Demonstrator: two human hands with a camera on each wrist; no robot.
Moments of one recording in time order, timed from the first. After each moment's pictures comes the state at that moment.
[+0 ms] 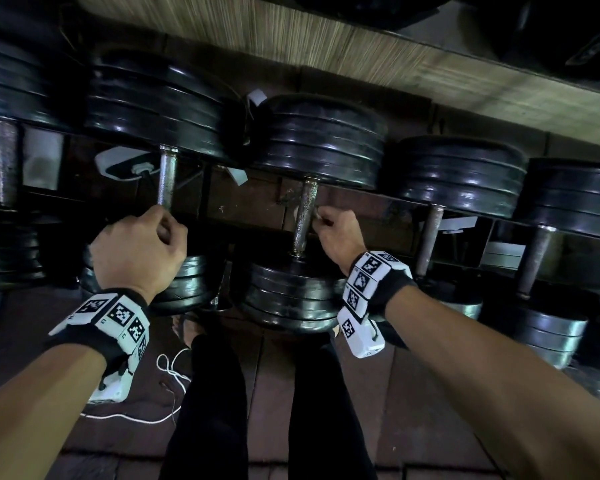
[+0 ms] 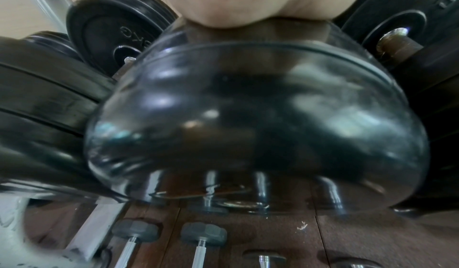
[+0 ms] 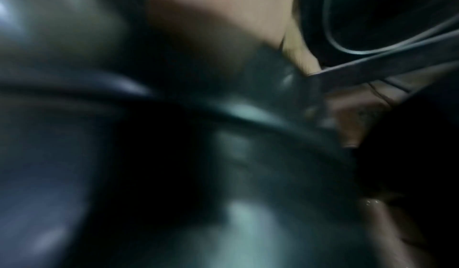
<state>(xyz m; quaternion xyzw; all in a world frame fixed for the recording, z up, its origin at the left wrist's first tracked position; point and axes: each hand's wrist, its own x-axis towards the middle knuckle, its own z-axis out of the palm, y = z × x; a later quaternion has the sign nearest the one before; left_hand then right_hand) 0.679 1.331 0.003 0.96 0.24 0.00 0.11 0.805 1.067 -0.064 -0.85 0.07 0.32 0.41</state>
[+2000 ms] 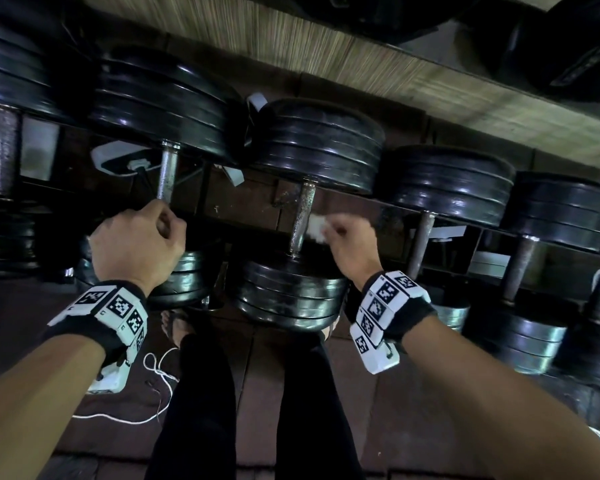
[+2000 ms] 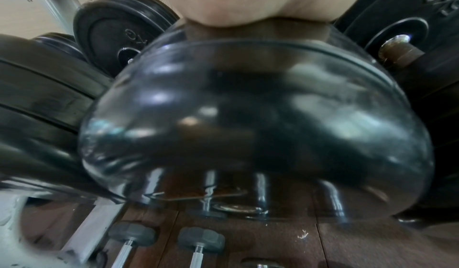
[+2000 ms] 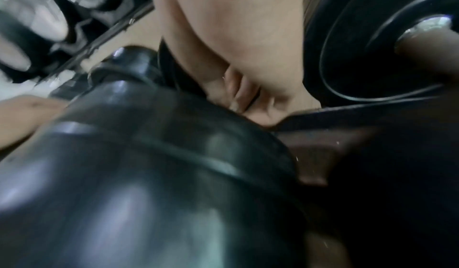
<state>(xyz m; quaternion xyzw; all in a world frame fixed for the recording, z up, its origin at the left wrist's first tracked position) 0.683 1.321 0.022 0.95 0.29 -0.02 0.14 0.796 1.051 0.005 -0.90 0.02 0.27 0.34</state>
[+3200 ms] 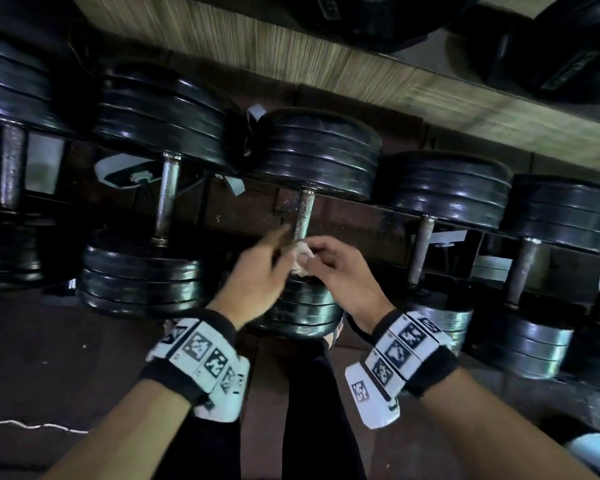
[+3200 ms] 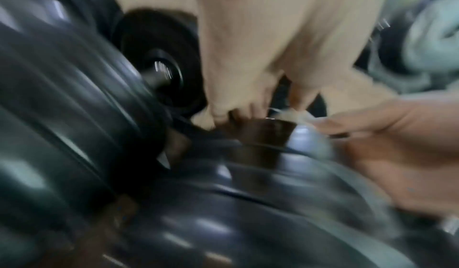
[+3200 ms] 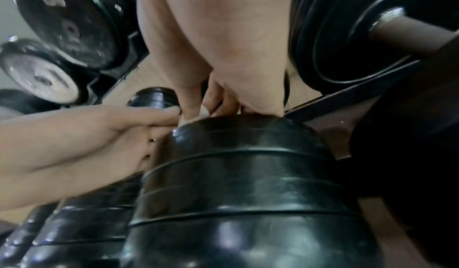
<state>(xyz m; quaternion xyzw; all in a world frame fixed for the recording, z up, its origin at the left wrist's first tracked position) 0.709 1.213 0.031 0.81 0.16 -0.20 0.52 0.756 1.054 0.040 -0.75 0.06 0.38 0.54</state>
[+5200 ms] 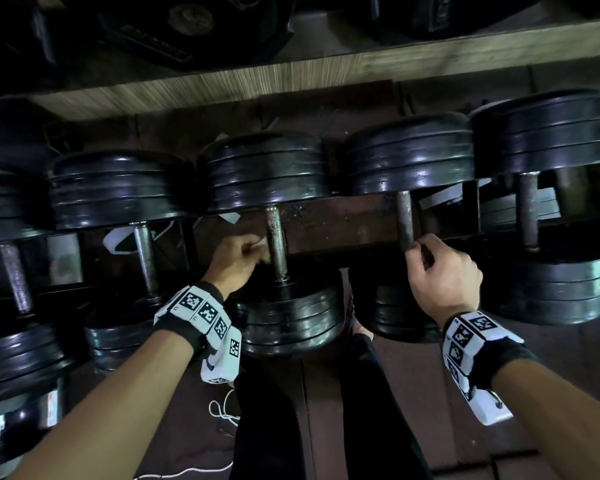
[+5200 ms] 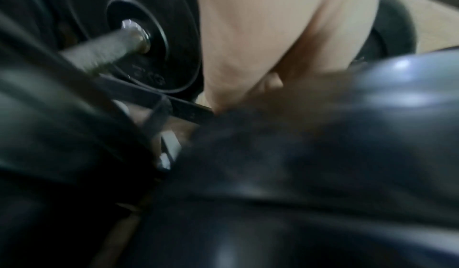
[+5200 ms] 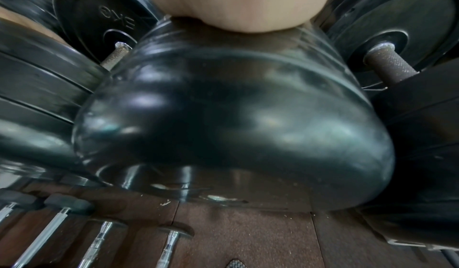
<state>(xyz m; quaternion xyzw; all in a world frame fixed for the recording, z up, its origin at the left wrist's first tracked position) 0.775 1.230 -0.023 0.85 0.16 -0.25 0.44 0.759 0.923 0.041 -0.95 0.16 0.13 0.22</state>
